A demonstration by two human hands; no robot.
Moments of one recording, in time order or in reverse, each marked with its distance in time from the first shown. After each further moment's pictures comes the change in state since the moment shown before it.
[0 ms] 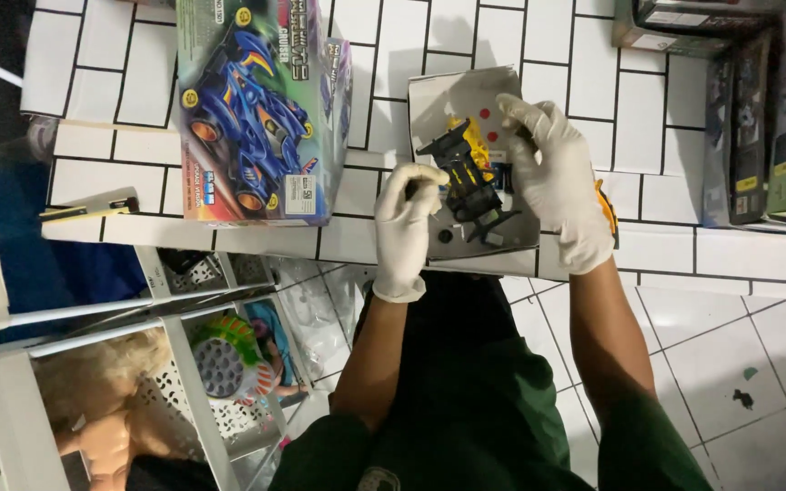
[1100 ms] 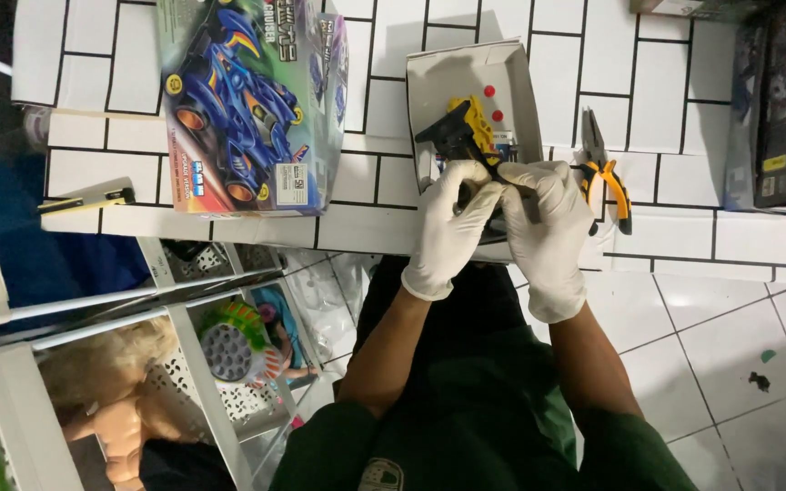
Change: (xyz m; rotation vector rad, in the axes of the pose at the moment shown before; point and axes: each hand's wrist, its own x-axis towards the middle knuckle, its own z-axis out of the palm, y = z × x) left_hand -0.019 -0.028 0.031 0.206 -0.114 -0.050; right_hand -0.070 -0.040 0.018 0.068 0.327 0.024
